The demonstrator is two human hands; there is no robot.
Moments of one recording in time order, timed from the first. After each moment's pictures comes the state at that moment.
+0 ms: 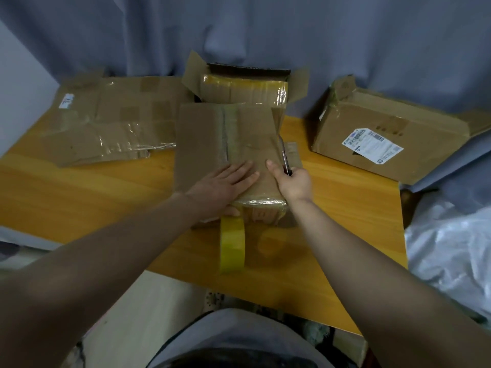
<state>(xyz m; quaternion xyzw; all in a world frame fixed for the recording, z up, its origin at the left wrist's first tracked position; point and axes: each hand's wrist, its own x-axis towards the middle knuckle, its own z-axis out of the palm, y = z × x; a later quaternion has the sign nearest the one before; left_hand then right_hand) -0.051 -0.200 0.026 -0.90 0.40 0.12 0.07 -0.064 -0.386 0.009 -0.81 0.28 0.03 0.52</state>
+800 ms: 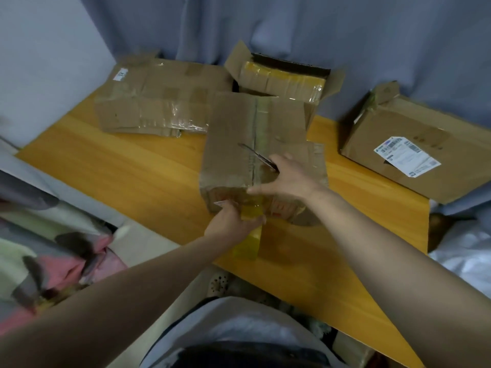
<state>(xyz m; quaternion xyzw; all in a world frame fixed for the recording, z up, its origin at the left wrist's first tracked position) -0.157 -0.212 0.001 -0.89 -0.15 0.24 -0.35 -0.074 -0.355 0.049 -0.94 -0.09 0.22 0.24</state>
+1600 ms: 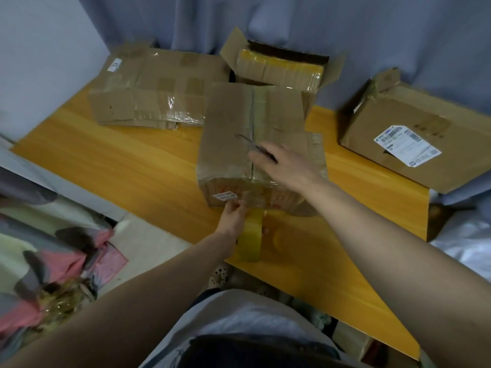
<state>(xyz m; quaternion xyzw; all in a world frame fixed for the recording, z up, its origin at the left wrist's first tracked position) -0.163 -0.222 -0.043 -0.59 -0.33 0.23 -0.70 -0.086 -0.355 0.053 -0.94 -0.10 0.17 0.26</state>
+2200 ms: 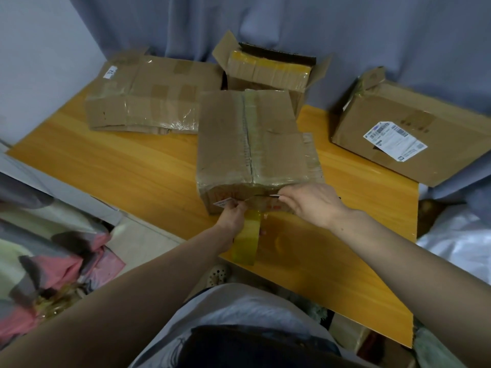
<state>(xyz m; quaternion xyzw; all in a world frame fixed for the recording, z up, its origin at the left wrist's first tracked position) -0.164 -0.229 -0.051 -0.63 -0.27 0.26 -0.68 -0.144 -0.412 0.040 -0.96 -0.26 0.13 0.03</state>
